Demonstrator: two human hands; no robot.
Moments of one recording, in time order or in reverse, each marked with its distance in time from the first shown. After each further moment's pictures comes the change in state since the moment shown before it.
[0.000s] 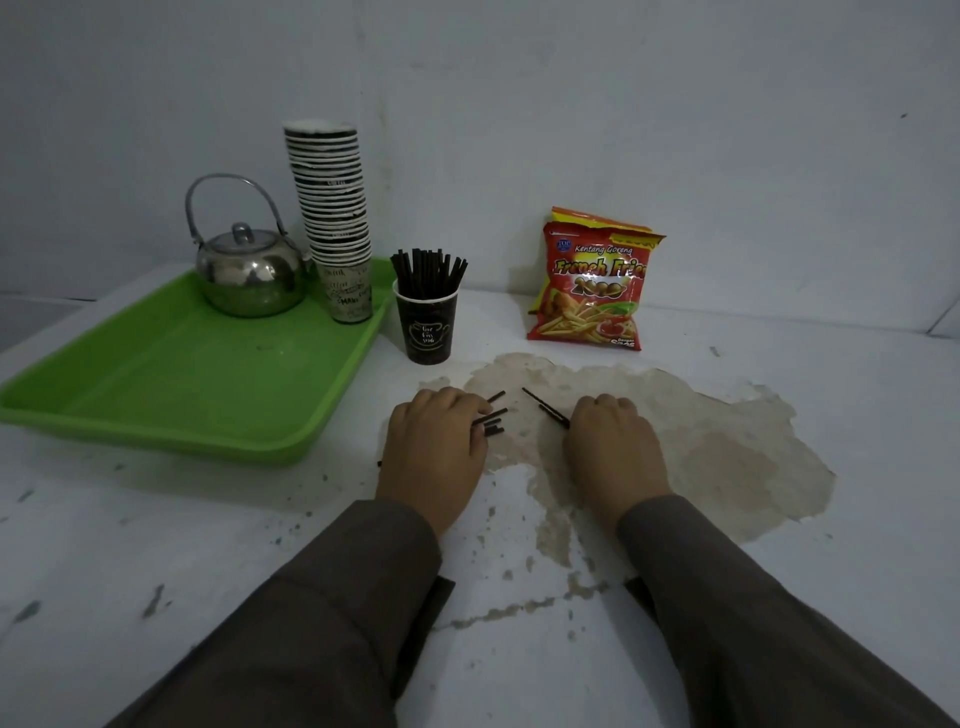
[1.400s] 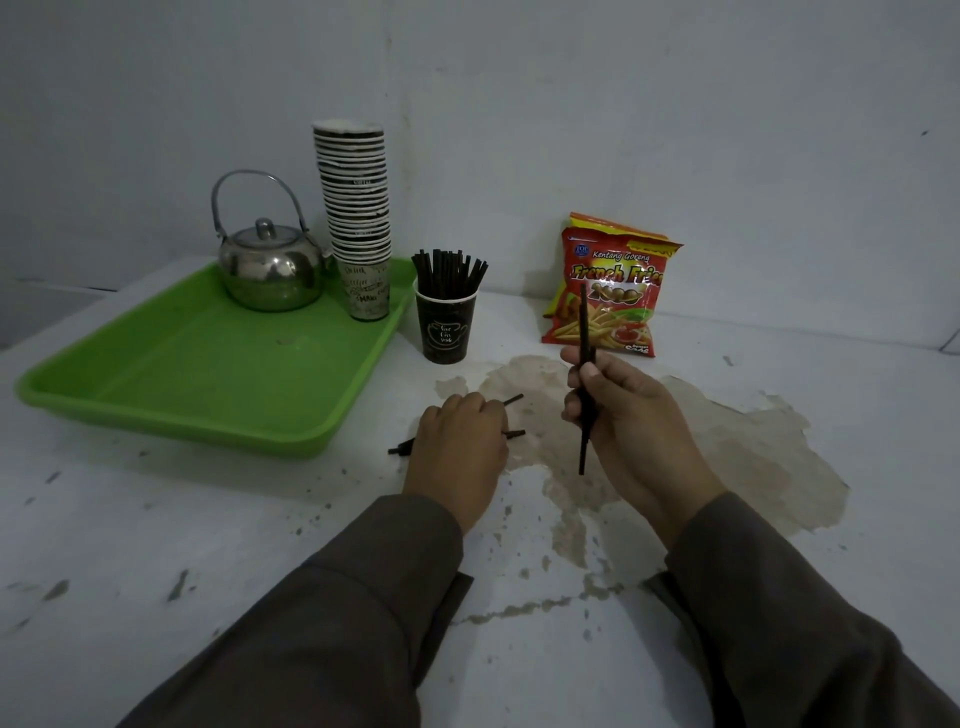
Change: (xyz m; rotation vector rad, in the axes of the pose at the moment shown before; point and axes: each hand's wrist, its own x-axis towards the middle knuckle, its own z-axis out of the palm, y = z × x) left_hand 0.002 0.003 0.006 0.068 -0.061 0.032; right_hand -0.004 -0.009 -0.033 1.781 -0.063 0.136
